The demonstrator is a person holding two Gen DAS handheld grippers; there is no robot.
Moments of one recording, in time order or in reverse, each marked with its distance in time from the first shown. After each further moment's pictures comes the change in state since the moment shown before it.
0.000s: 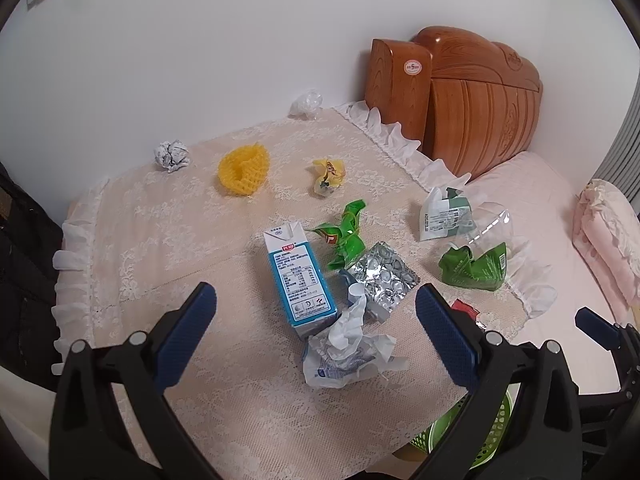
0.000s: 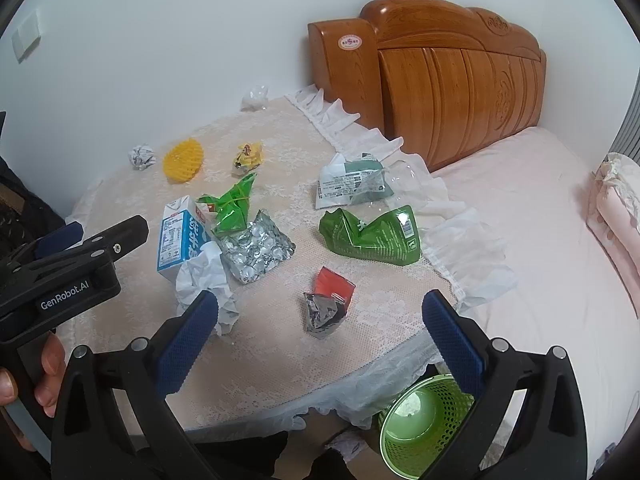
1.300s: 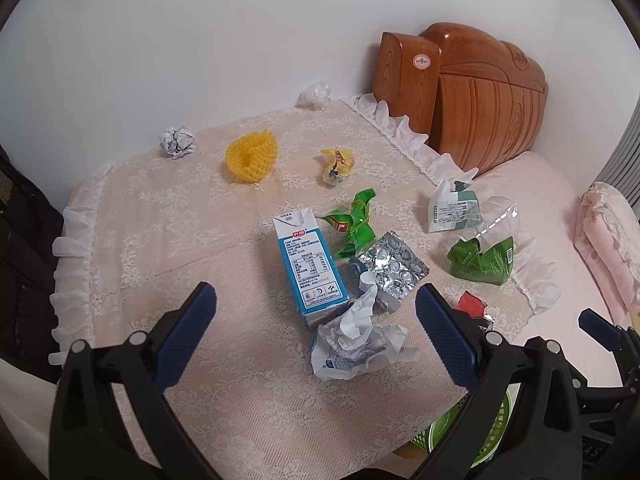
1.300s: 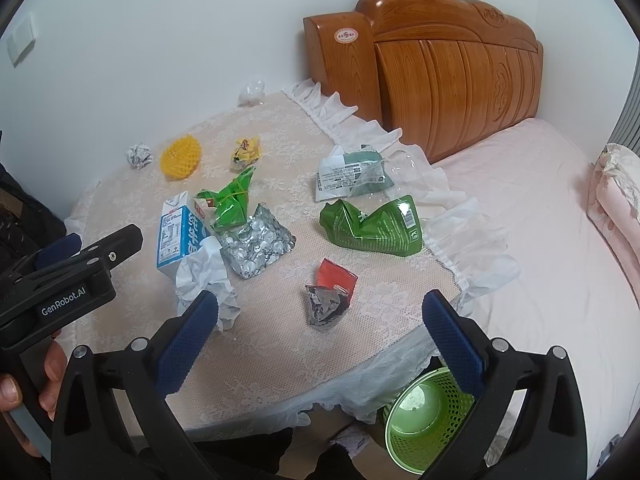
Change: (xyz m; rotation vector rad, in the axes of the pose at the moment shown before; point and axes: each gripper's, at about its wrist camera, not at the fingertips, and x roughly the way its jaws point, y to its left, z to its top) left arm 0.004 0.011 -0.008 -0.021 0.021 0.001; right arm 0.003 0.002 -0.005 0.019 0.015 -0.002
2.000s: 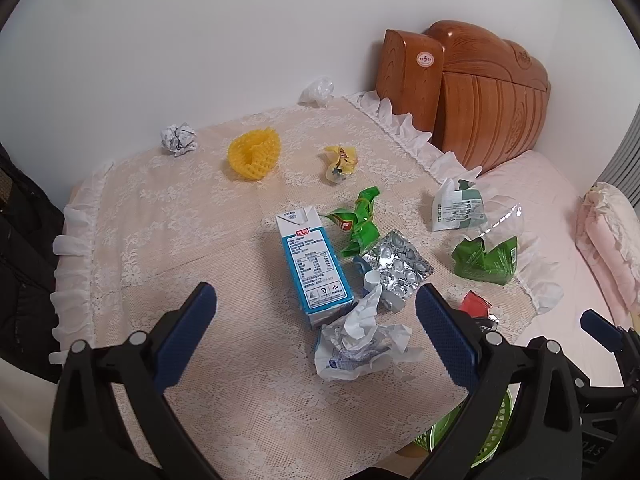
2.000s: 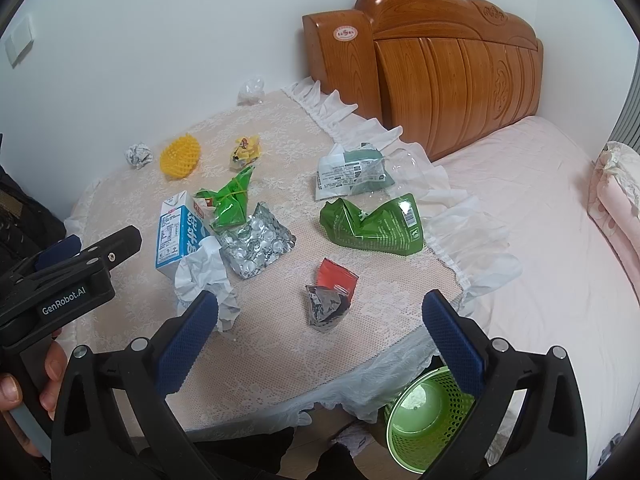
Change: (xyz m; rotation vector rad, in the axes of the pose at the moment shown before) left arm 0.003 0.004 -0.001 -0.001 0.005 0.002; right arm 0.001 0.000 0.000 0.000 0.003 -0.001
